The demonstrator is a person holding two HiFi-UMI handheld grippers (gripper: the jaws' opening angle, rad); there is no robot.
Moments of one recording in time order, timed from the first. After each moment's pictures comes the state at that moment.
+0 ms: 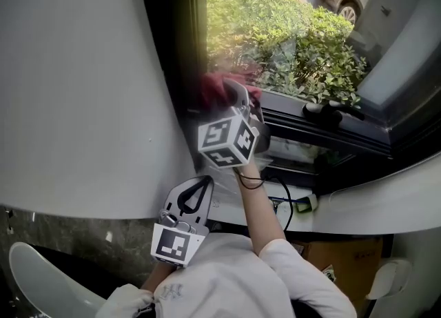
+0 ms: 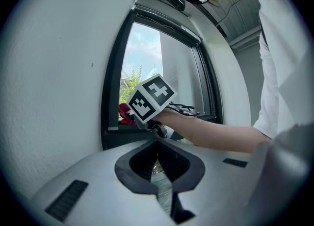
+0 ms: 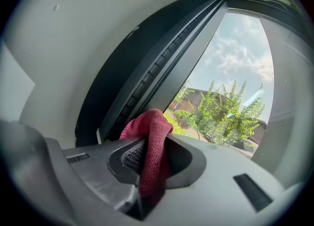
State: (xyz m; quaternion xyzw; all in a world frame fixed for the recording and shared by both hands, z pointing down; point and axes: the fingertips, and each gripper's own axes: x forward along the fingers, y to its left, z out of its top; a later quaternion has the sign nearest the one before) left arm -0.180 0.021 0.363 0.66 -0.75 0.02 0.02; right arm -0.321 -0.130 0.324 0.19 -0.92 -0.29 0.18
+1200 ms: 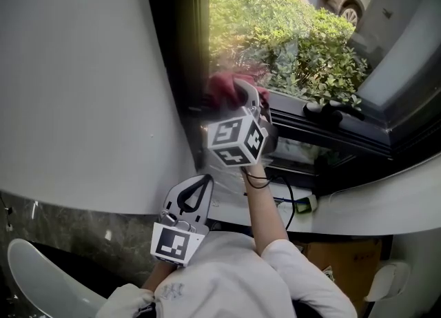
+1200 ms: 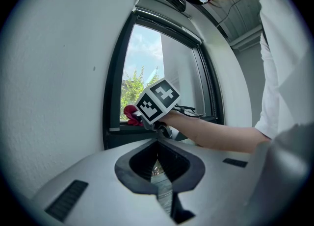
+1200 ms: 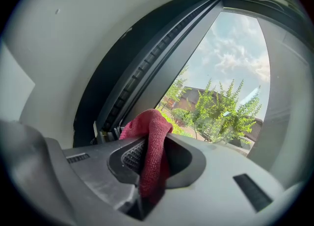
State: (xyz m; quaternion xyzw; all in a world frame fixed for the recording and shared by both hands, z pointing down) left arm -0.178 0.025 0.360 0.65 -0.76 0.01 0.02; right arm -0.304 -0.142 0.321 0.21 -0.92 -0.28 0.18
